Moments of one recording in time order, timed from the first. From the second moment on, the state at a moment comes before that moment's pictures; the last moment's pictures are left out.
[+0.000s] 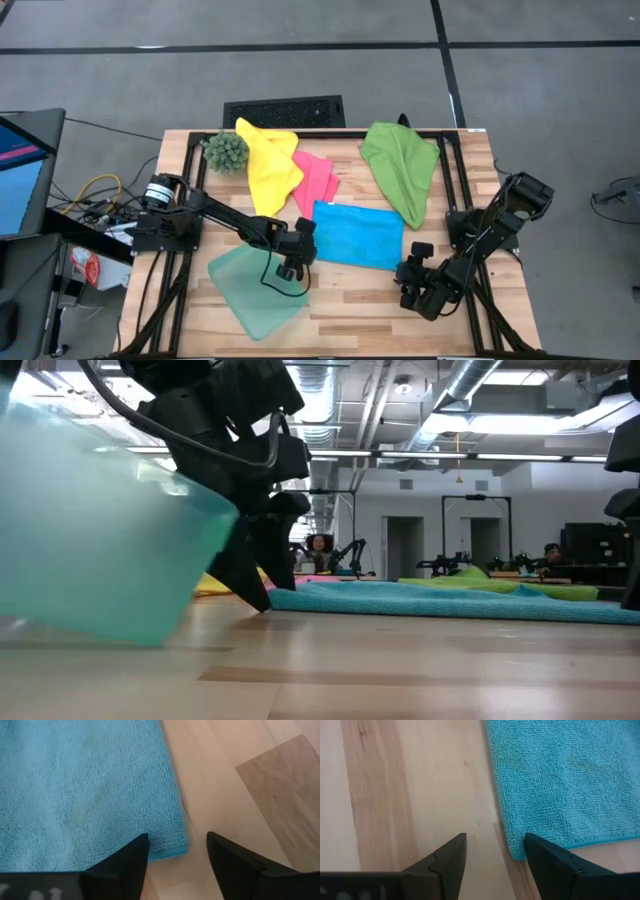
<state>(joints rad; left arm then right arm) -0.20 1.84 0.99 -0.17 -0.11 0.31 0.89 1.61 0.66 -0.47 0.54 1.06</state>
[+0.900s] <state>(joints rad) -0.19 1.83 1.02 -0.28 -0.13 0.16 0.87 1.51 0.67 -0.43 0.49 1.11</state>
